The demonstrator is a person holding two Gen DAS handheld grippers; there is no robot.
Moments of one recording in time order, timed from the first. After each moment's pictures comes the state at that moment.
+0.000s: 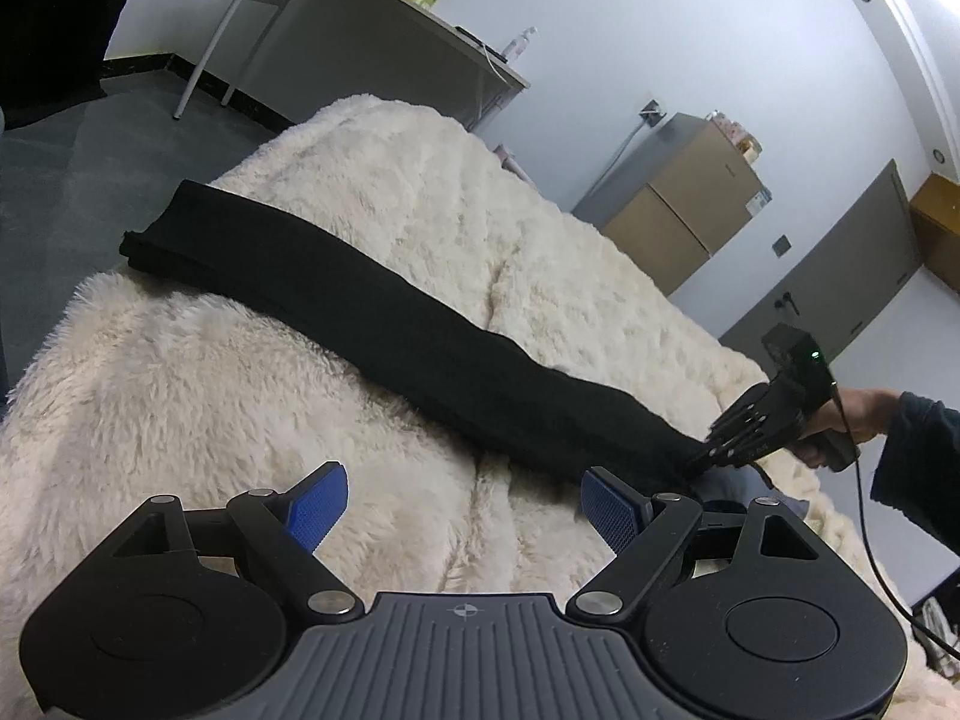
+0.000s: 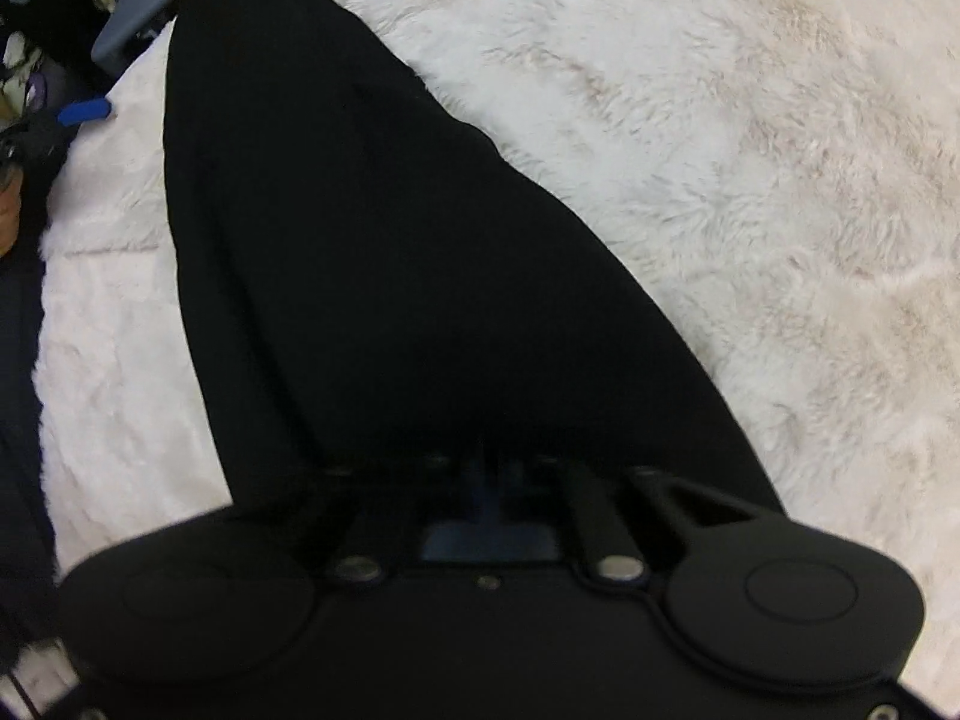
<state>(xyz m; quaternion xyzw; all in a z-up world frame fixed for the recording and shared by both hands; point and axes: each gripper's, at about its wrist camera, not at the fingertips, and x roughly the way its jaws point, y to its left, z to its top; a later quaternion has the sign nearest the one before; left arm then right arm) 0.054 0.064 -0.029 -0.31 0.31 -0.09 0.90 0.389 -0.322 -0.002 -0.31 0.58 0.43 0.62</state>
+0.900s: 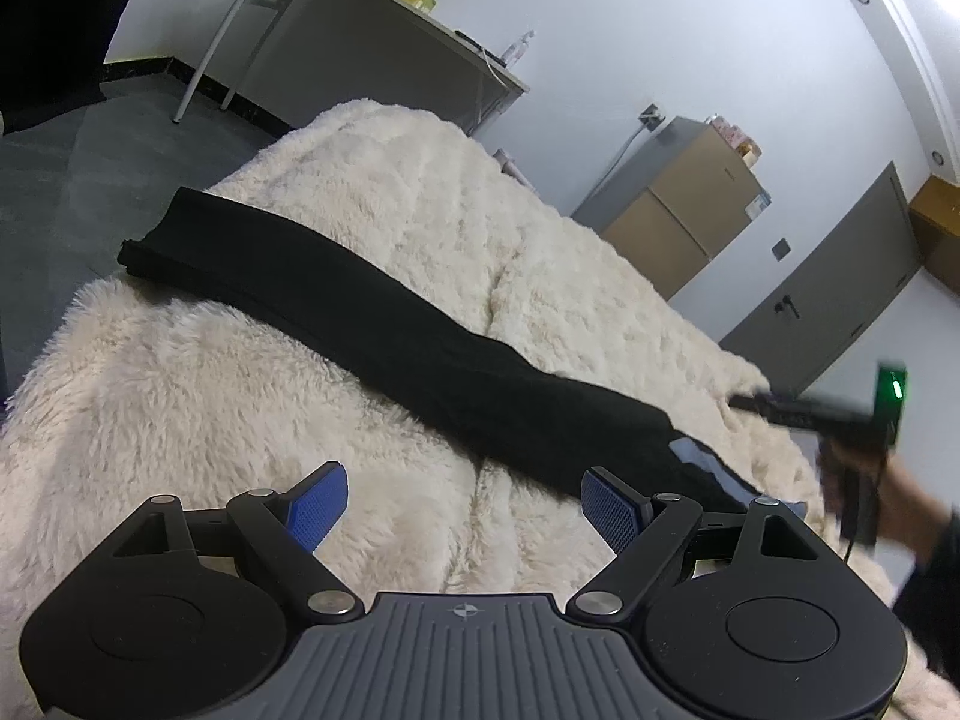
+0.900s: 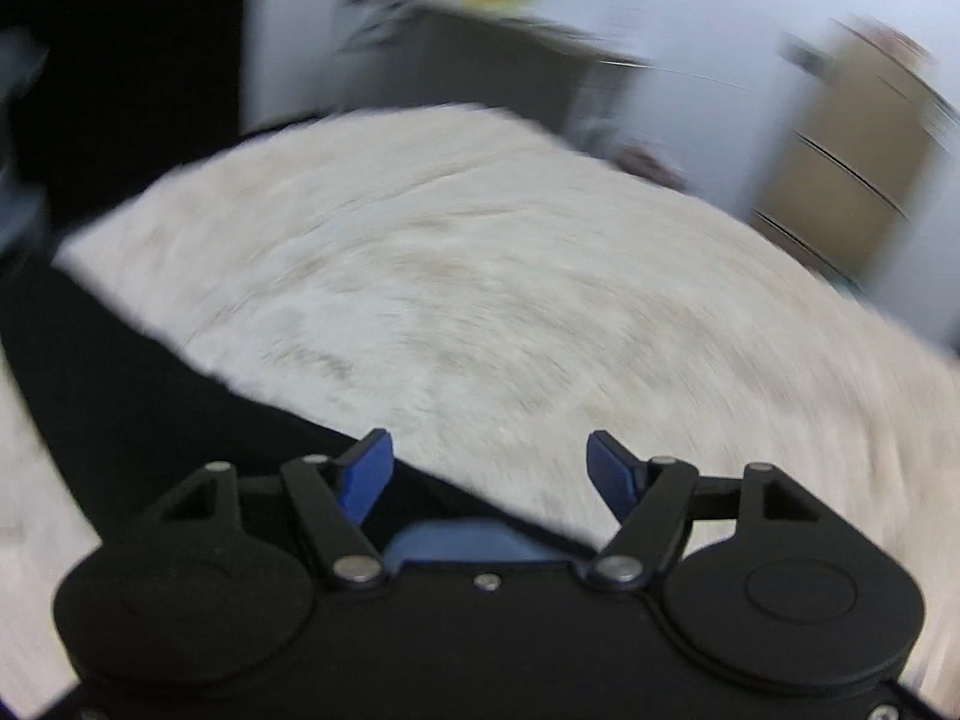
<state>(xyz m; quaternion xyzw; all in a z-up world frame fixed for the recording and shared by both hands) 0.050 0.069 -0.027 -0.32 0.29 -0.09 0.90 0.260 -0.389 0.071 -0.11 0.32 0.12 0.93</state>
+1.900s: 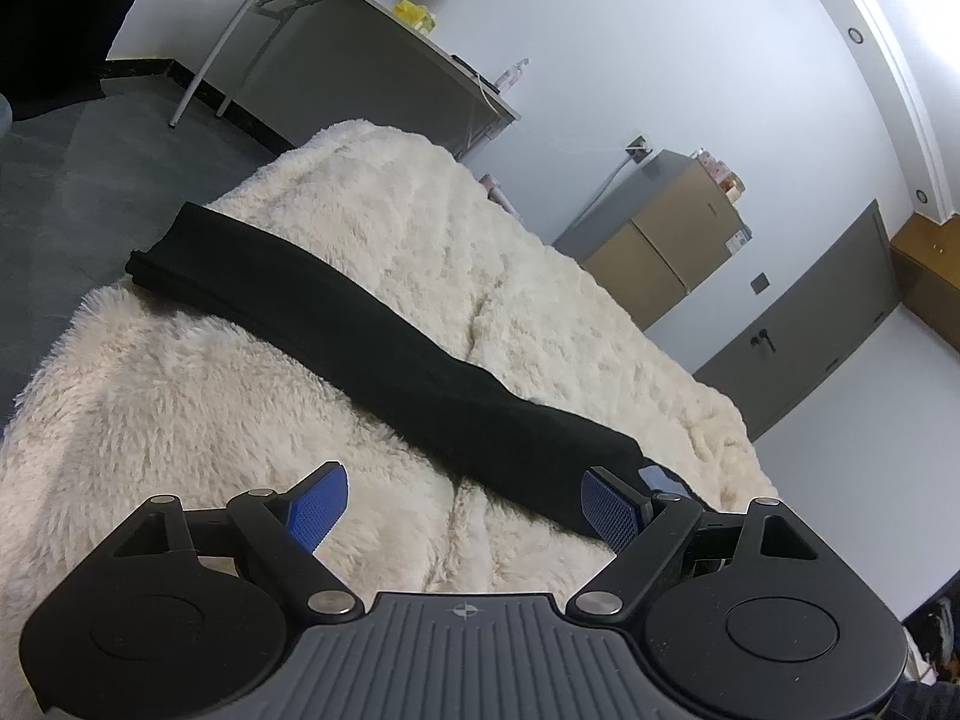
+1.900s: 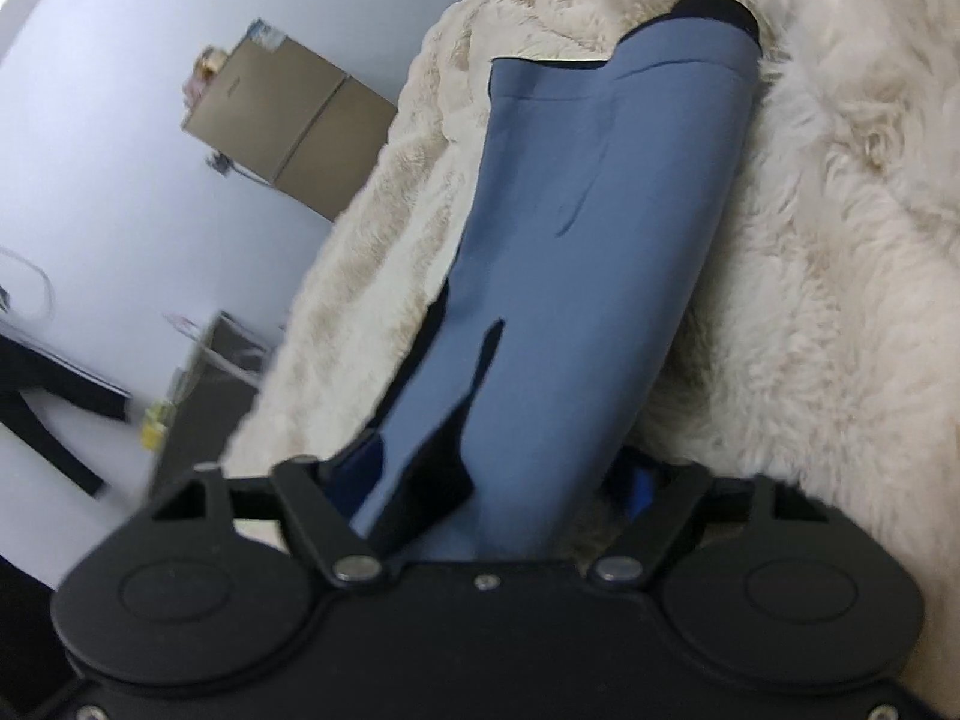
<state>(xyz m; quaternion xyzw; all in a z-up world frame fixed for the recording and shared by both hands) 0.041 0.076 -0.022 -0.34 0.27 -0.10 0.90 0.176 -0.565 -0.069 0.51 0.21 -0.10 0.83</state>
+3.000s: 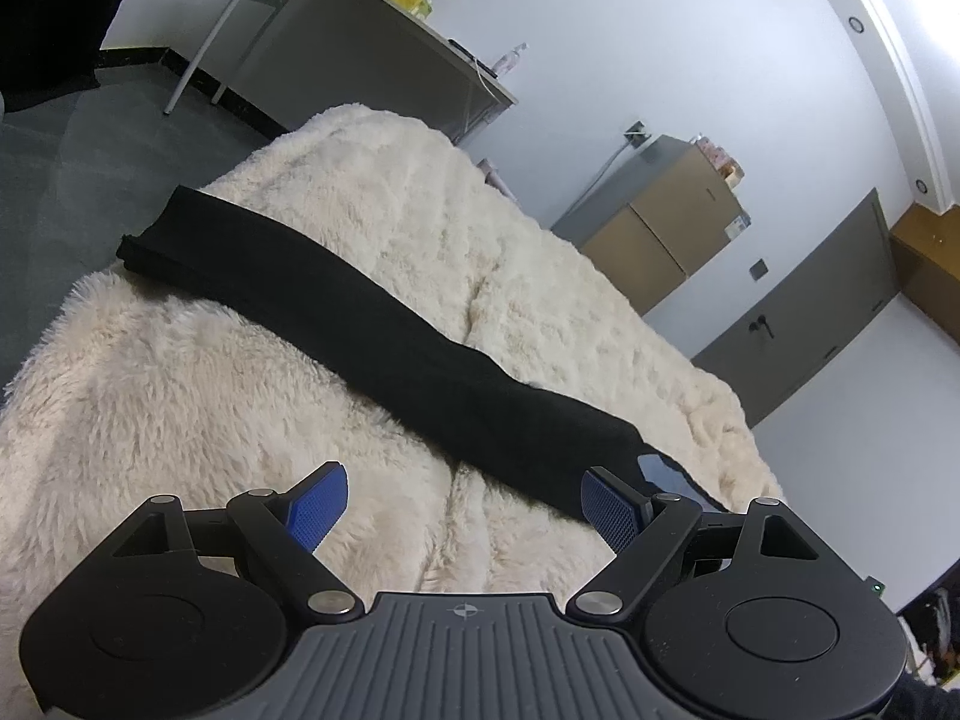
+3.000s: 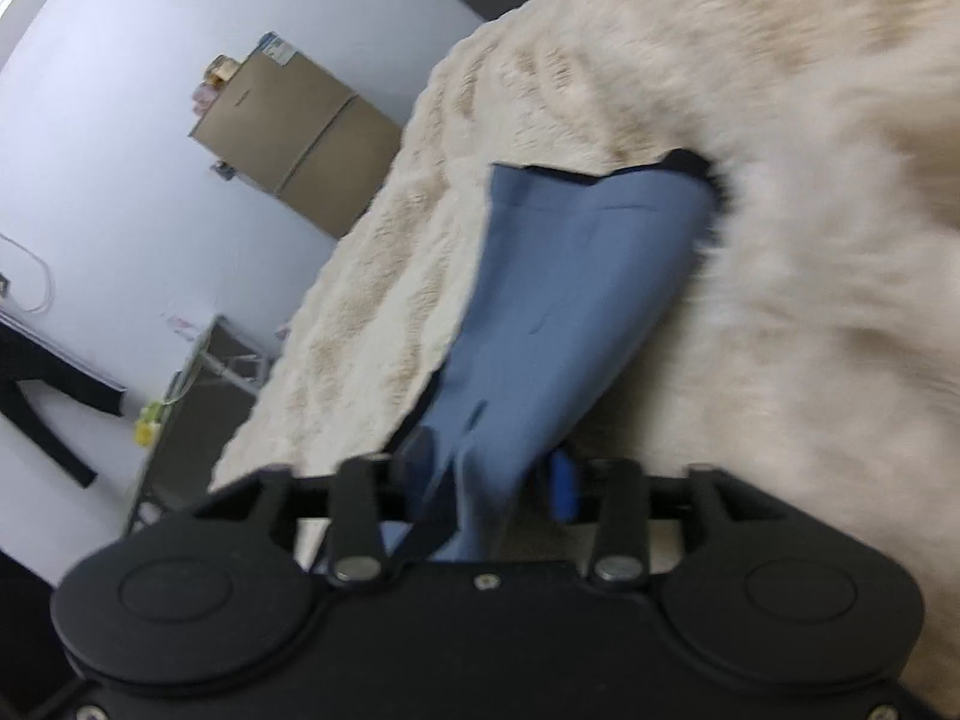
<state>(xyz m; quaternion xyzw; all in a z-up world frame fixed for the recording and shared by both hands) 0.045 0.071 -0.024 -0.34 0.28 -0.11 0.89 0.131 -0.587 -0.024 0.46 0.21 -0.13 0.85</state>
